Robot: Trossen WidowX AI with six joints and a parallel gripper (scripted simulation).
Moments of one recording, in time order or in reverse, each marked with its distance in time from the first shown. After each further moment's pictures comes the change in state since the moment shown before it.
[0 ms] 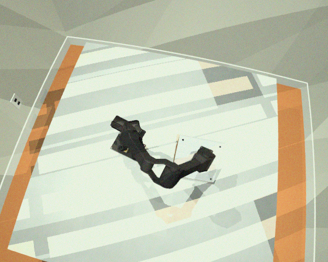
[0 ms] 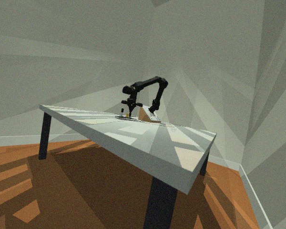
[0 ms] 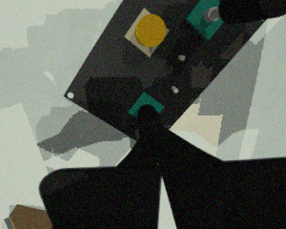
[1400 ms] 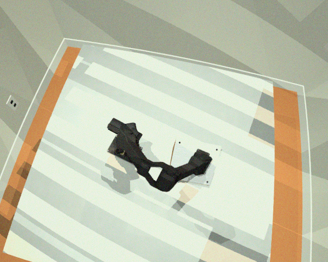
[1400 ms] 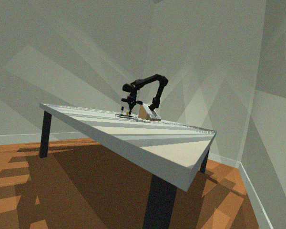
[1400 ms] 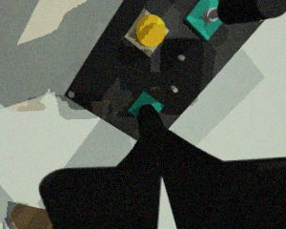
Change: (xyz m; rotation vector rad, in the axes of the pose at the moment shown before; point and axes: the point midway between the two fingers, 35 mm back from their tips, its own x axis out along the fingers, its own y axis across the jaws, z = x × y) arm -0.002 0.000 0.000 -0.002 -0.001 -0.001
